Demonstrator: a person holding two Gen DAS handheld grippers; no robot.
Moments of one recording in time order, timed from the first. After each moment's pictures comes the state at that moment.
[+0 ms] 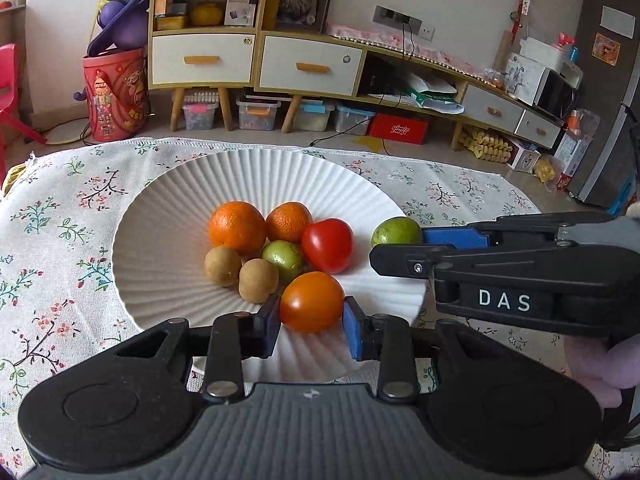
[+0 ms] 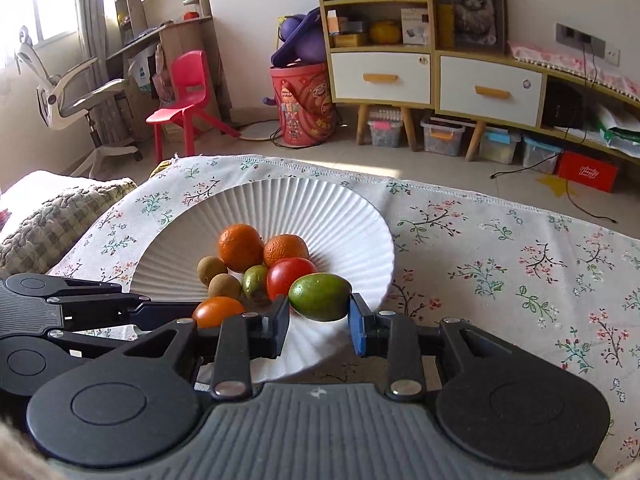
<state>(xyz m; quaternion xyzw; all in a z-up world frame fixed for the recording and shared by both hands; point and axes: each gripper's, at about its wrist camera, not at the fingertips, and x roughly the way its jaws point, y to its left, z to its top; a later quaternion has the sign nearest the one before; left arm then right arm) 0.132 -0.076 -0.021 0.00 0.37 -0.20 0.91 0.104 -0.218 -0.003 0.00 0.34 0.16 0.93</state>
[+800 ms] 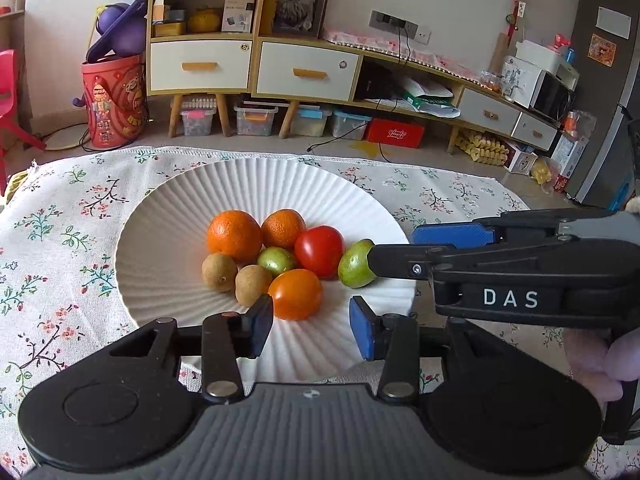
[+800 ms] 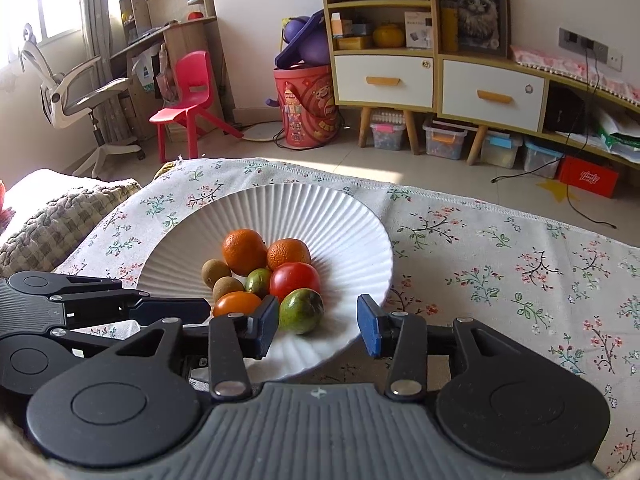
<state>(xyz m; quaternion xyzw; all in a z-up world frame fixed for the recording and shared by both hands) 0.125 -0.075 -0.011 0.00 0.36 -0.20 0.91 0.100 -0.219 0.007 0.00 0.34 0.16 0.93</state>
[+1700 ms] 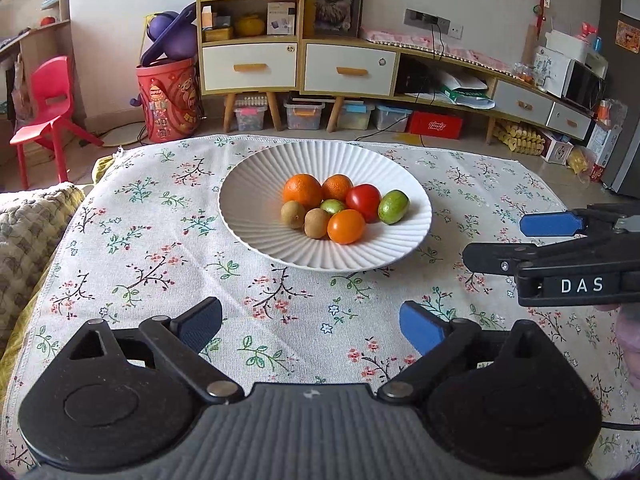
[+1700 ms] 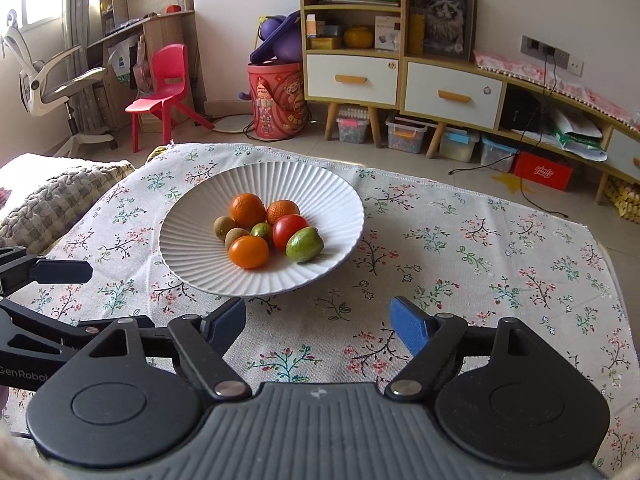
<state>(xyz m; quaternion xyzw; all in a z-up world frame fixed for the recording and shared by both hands) 0.057 -0.040 0.010 0.03 0.37 -0.13 0.92 0.040 -0.213 0.022 -0.02 0.35 0.10 0.93</state>
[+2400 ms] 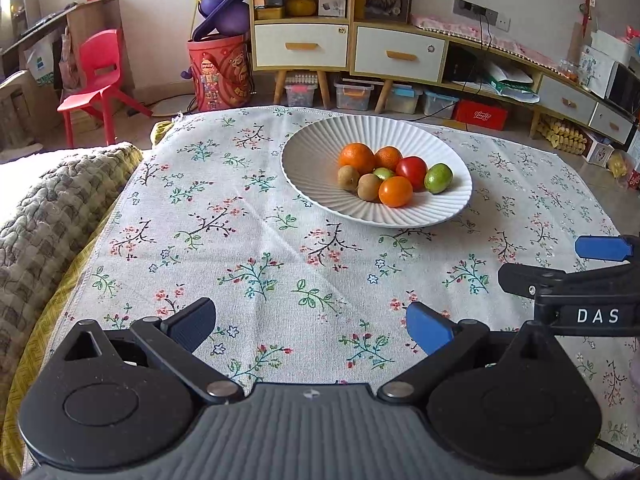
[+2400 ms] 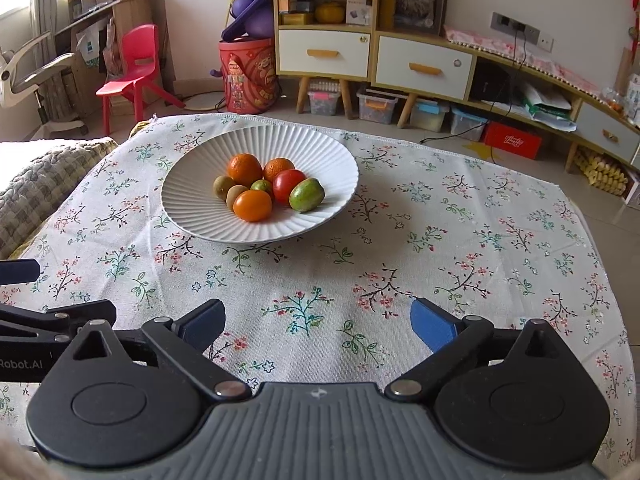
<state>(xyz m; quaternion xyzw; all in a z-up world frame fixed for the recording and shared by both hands) 0.028 -0.023 0.013 0.03 0.40 -0.05 0.91 0.016 -0.192 0.012 -0.03 0.38 0.04 0.92</state>
